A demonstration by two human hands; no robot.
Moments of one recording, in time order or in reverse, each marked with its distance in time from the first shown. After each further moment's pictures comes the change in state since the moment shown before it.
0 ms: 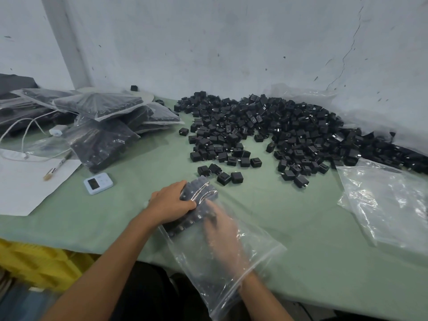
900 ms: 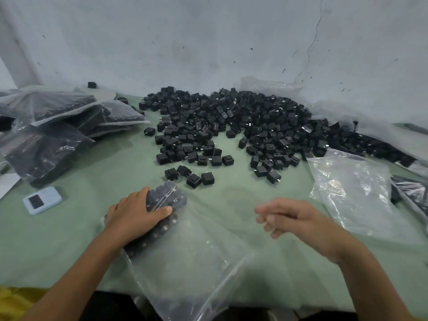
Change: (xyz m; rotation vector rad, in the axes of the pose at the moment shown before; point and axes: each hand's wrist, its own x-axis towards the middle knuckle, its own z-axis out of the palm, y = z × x) left_hand 0.018 -0.009 0.023 0.156 0.039 -0.107; right_hand -0.009 -0.002 -0.226 0.106 -0.286 0.157
